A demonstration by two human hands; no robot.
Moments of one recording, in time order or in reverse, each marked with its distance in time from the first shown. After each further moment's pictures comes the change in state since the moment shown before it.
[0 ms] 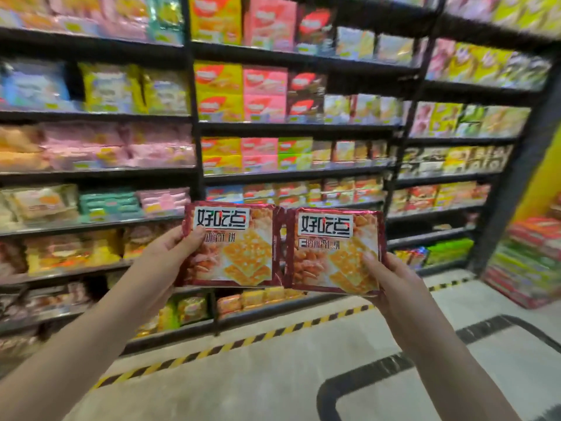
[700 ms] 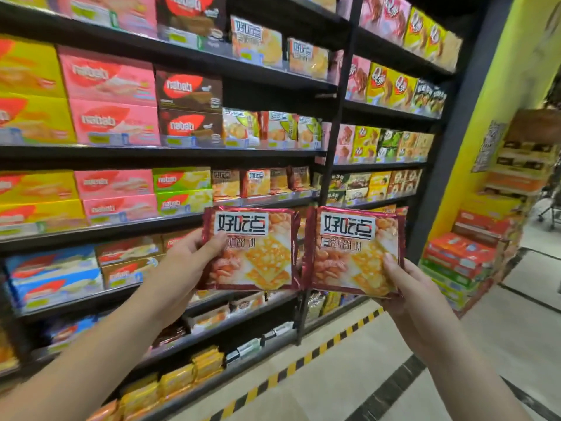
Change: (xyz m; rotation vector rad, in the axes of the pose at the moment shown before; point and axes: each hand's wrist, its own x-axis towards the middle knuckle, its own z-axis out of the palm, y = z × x) left_hand 0.380 -0.018 0.337 -0.051 -0.383 0.085; right_hand 0.357 -0.061 -0.225 0.033 0.290 -0.128
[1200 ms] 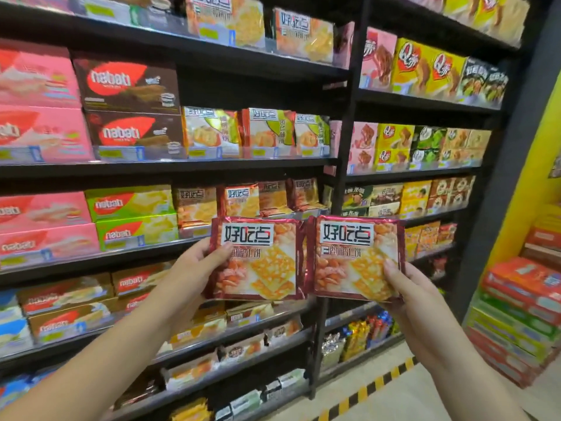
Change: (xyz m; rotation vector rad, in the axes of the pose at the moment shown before) left_hand 0.257 -0.073 0.117 0.041 0.139 -0.065; right_hand 0.306 0.047 -0.082 -0.001 -0.096 0.001
